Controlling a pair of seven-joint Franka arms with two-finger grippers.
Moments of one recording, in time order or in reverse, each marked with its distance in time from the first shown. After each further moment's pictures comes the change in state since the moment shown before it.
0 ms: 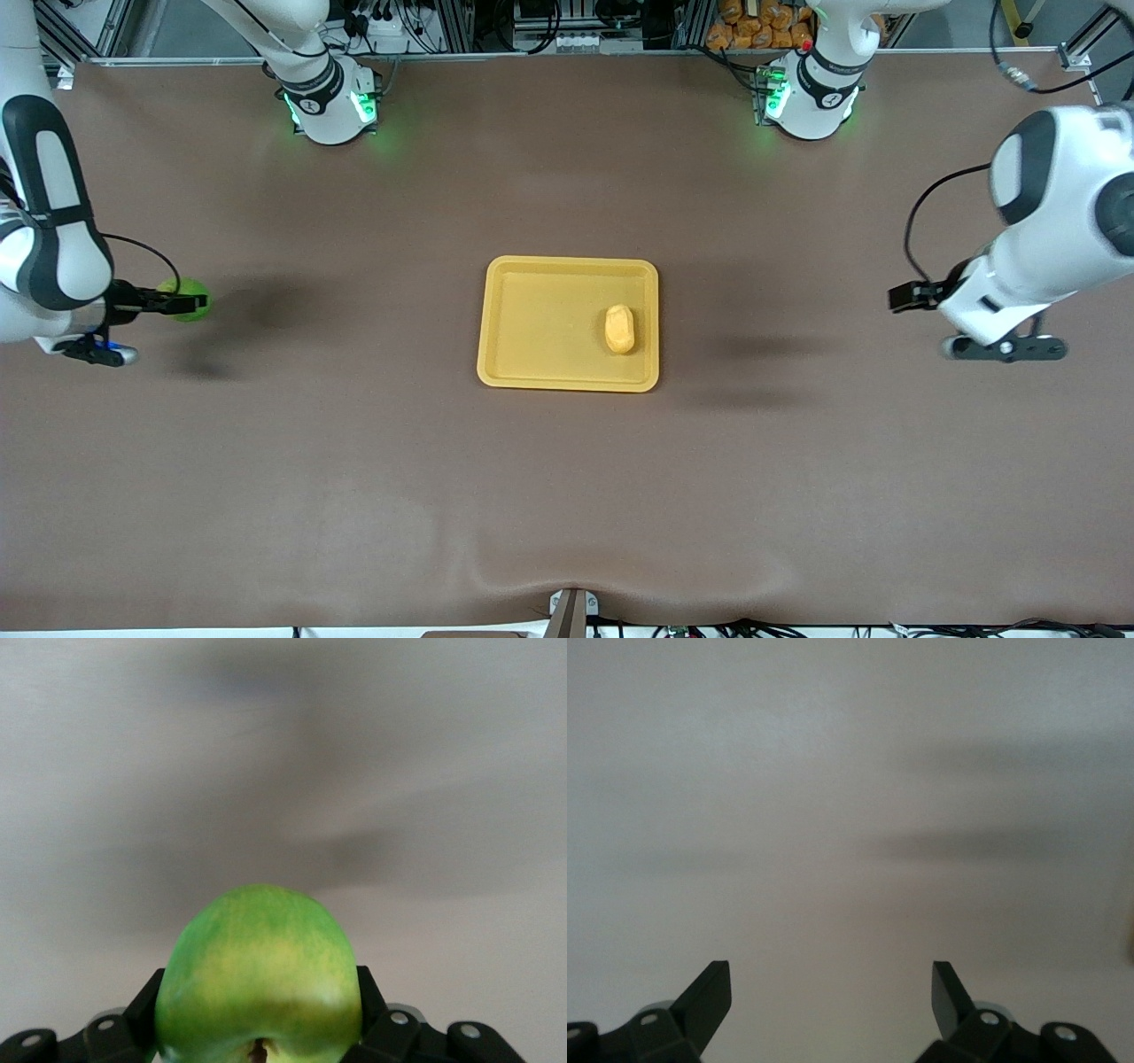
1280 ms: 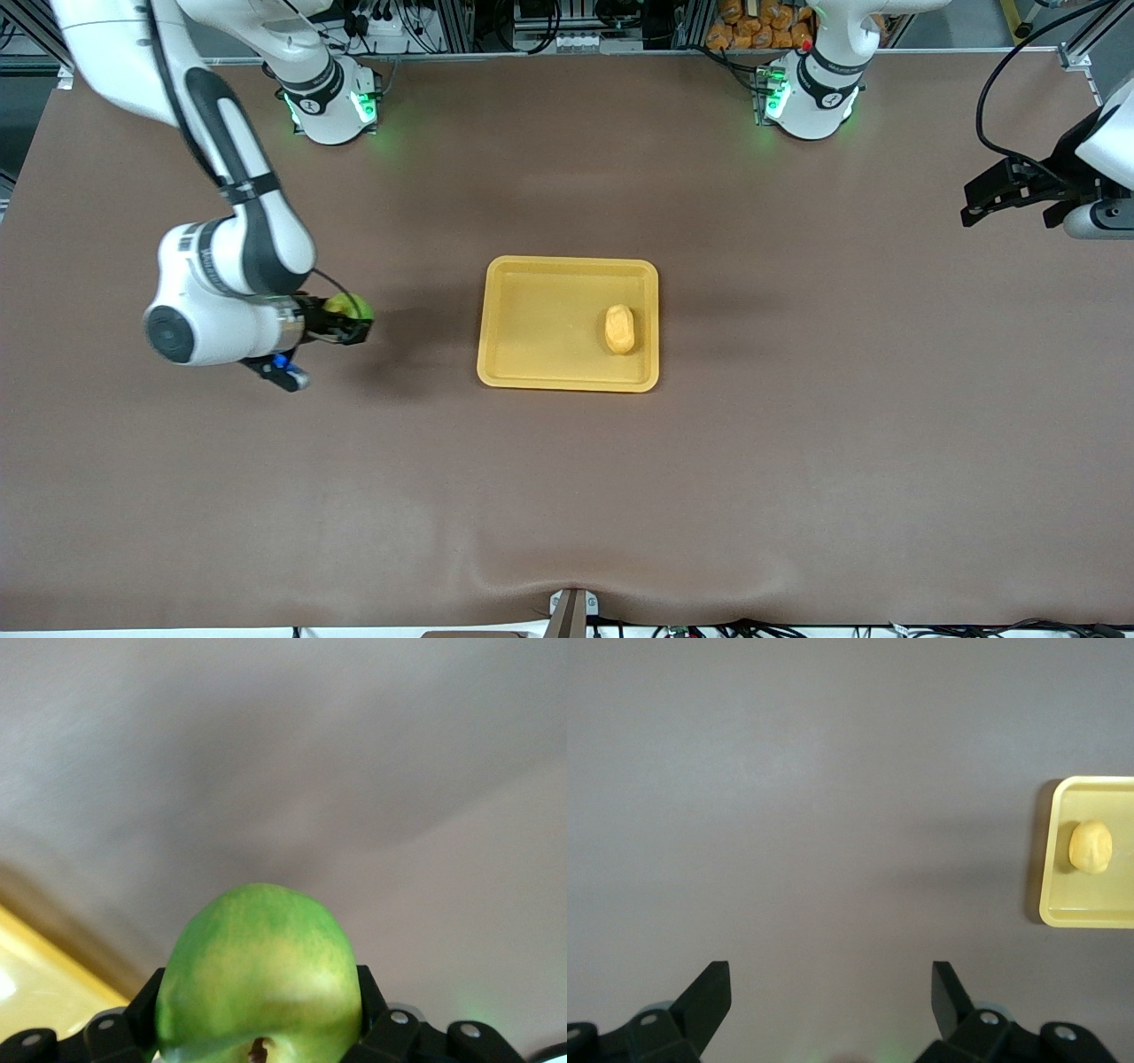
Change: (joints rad) left arm -0.018 -0.185 0.010 0.198 -0.084 -0.249 0.012; right arm 0.543 -0.043 0.003 -0.002 0.239 0.089 0.744
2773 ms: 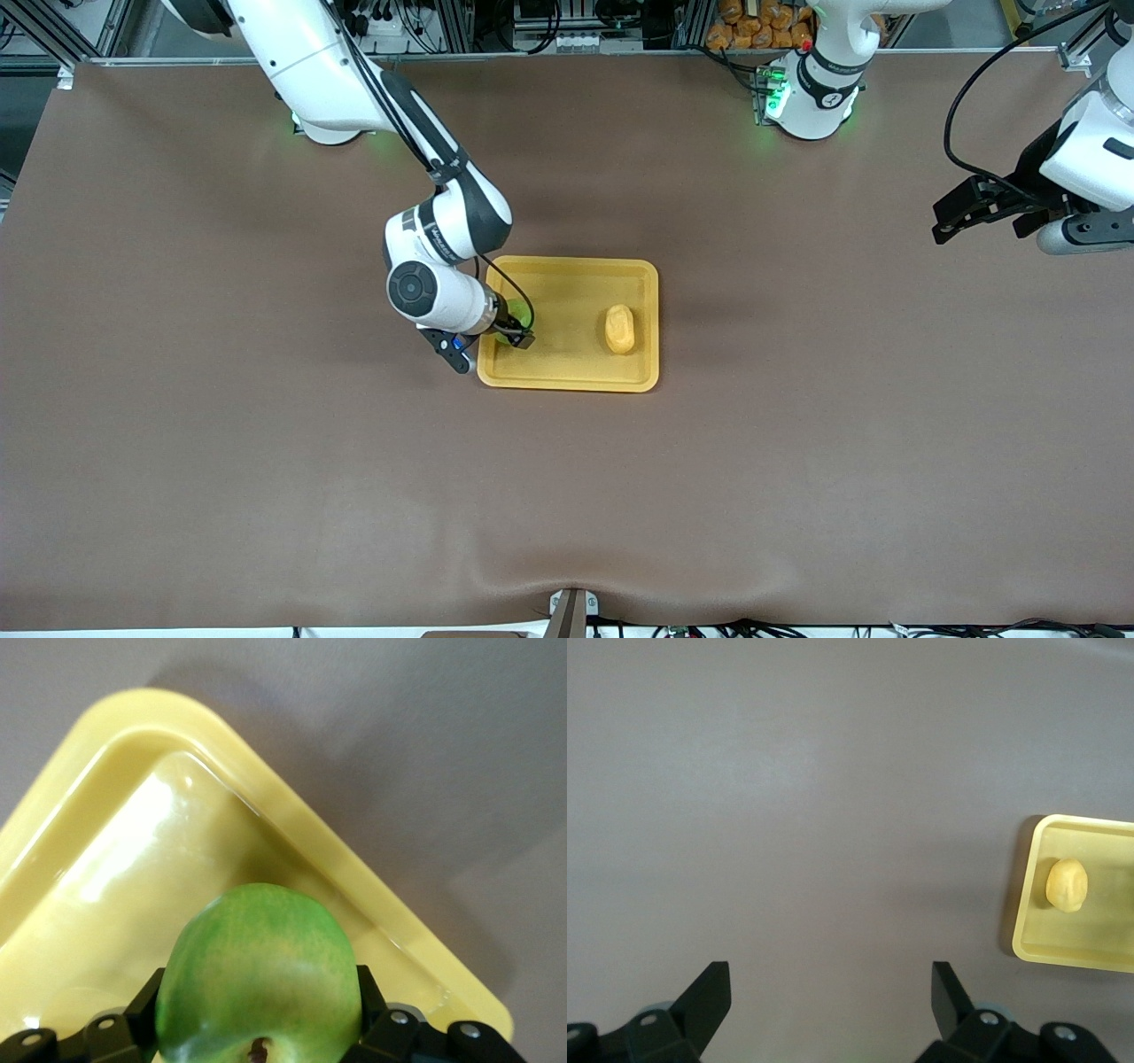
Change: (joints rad) left arm -0.007 0.027 -0.061 0.024 0.016 0.021 -0.163; right arm 0.407 0.221 -0.002 0.115 0.149 0.407 0.516
